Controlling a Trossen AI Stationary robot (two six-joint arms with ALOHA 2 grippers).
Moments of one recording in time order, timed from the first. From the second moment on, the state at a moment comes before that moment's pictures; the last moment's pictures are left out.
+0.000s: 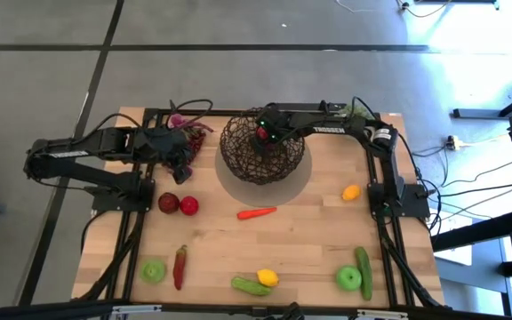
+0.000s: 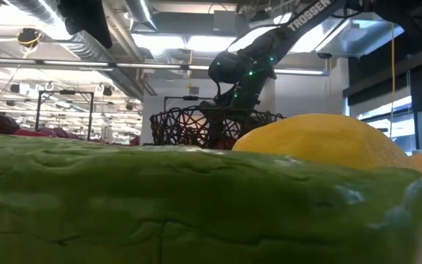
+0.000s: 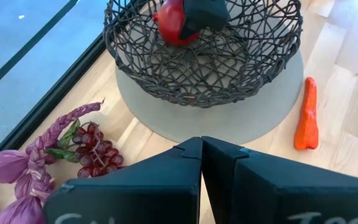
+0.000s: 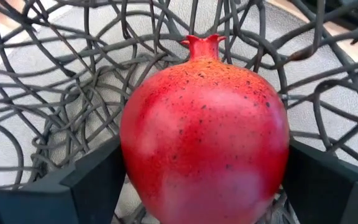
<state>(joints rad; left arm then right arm) 0.08 0.88 1.03 -0.91 -0.35 -0.33 -0.42 2.07 1.50 -0.51 0.13 0.57</state>
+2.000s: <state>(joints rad) 0.08 0.88 1.03 -0.91 -0.35 -0.33 -0.37 2.05 1.56 -0.50 0.16 0.65</state>
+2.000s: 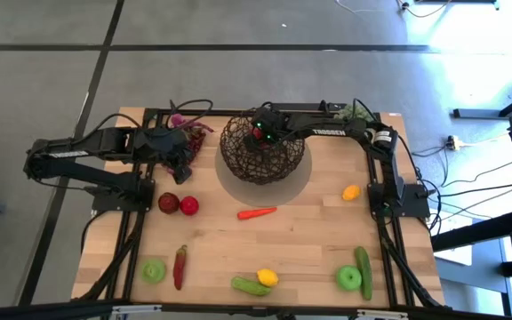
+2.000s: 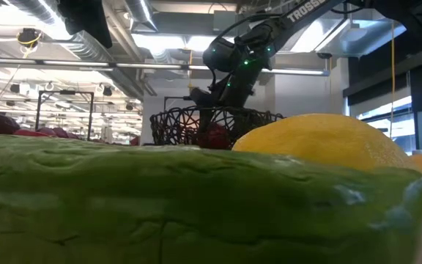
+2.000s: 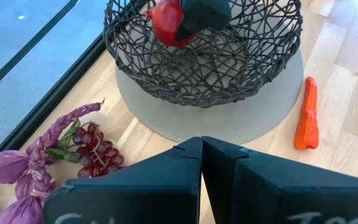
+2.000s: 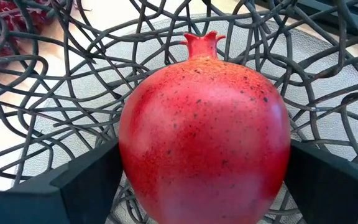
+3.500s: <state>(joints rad) 0.08 0.88 1.03 -0.90 -0.35 -0.33 -0.37 2.06 1.52 -0.39 0.13 0.59</state>
